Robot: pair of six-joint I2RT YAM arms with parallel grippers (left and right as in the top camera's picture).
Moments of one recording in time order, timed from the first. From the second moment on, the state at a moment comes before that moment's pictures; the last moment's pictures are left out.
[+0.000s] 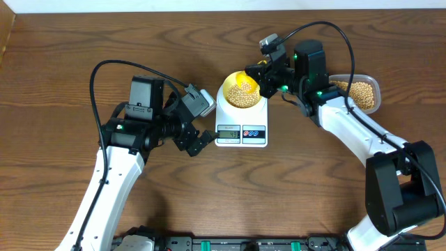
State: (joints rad) left arm -0.19 1.27 1.04 -0.77 0.55 0.60; right arm 0.34 1.79 1.15 0.13 -0.59 0.07
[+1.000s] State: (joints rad) left arm -0.19 1.27 1.04 -0.77 0.55 0.60; right arm 0.34 1.79 1.15 0.13 -0.64 0.12
